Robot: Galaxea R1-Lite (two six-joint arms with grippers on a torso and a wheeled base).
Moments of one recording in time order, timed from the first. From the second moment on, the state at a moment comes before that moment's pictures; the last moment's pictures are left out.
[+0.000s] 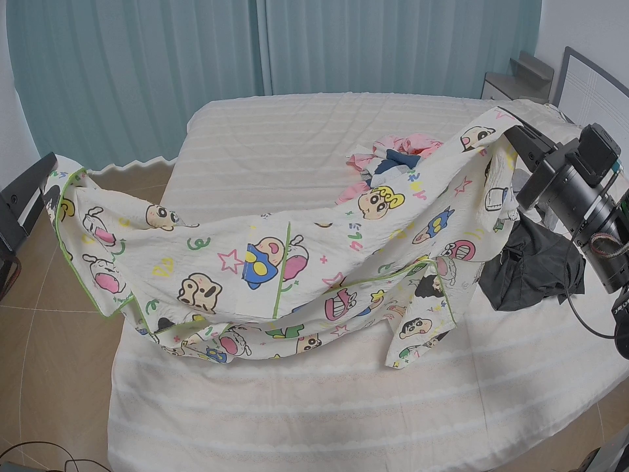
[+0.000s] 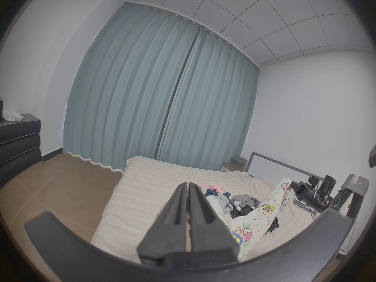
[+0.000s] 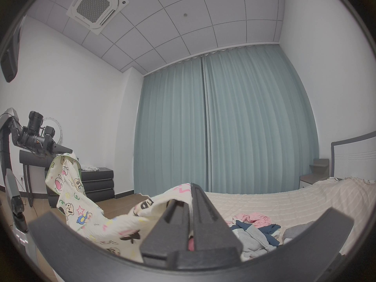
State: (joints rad) left arm -0.43 0.93 -0.62 -0.51 0.22 -0.21; right arm 0.49 1.51 -0.62 -1.32 0.06 -0.10
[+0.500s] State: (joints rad) left arm -0.43 0.92 -0.62 -0.51 0.22 -0.21; right arm 0.51 1.48 -0.62 -1.32 0.06 -0.10
